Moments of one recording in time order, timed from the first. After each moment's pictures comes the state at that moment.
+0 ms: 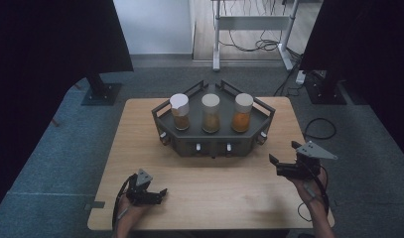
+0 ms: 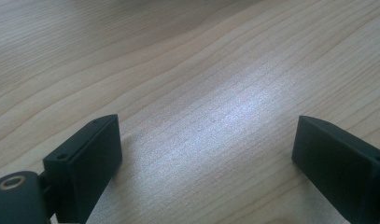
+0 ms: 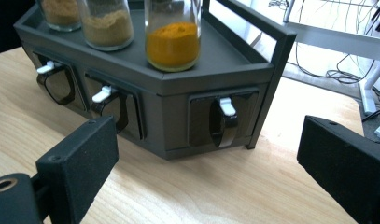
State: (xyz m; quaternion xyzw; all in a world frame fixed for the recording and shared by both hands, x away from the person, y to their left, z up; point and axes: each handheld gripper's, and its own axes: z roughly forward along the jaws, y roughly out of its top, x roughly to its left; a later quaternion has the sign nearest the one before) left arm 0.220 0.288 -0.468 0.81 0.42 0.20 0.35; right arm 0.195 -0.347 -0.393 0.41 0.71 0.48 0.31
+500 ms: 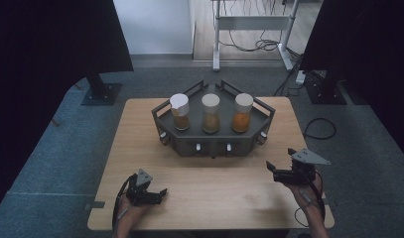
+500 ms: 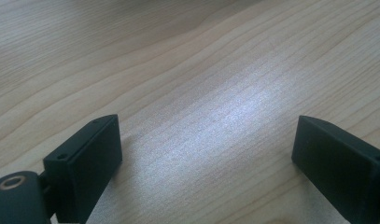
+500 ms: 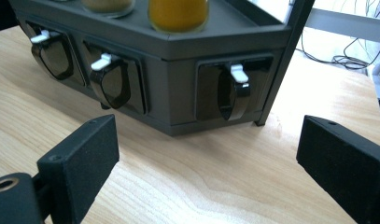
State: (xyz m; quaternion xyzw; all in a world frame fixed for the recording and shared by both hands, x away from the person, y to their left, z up) left arm 0.220 0.288 -0.468 0.81 0.42 0.20 0.35; right arm 0.195 -0.342 -0.413 0.42 0.72 0.46 0.29
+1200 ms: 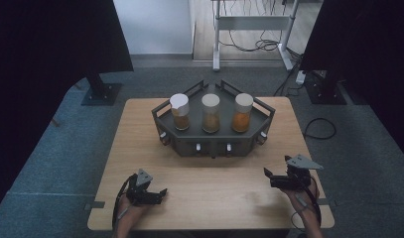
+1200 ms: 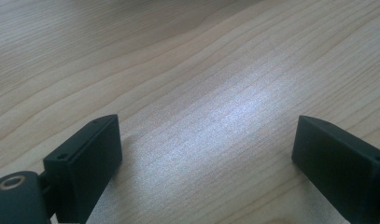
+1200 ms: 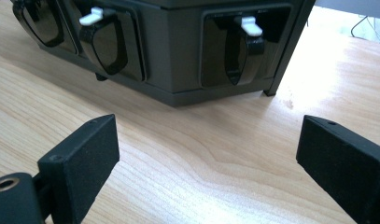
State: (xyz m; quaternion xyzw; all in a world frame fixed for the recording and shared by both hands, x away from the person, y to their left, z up) left arm 0.220 0.288 -0.468 0.81 0.42 0.20 0.35; right arm 0.199 -0.338 -0.434 0.43 0.74 0.44 0.28
